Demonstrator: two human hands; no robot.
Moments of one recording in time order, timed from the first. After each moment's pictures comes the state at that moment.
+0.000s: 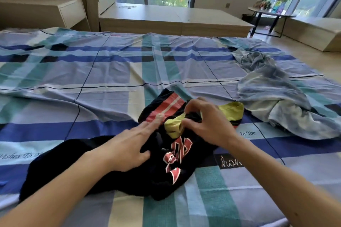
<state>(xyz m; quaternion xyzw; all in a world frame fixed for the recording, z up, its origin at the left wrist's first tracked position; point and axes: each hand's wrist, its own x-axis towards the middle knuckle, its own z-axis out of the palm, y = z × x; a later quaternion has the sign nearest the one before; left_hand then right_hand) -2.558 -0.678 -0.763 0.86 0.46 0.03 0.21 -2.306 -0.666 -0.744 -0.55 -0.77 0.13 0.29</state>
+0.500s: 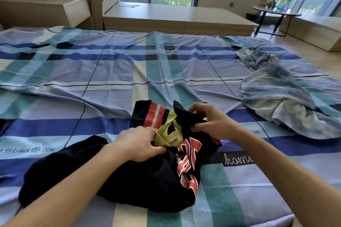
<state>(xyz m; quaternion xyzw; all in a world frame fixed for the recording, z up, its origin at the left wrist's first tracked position) -2.535 -0.678 -0.764 0.79 0.59 -0.08 0.16 -2.293 -0.647 -0.763 -0.53 -0.72 0.38 0.24</state>
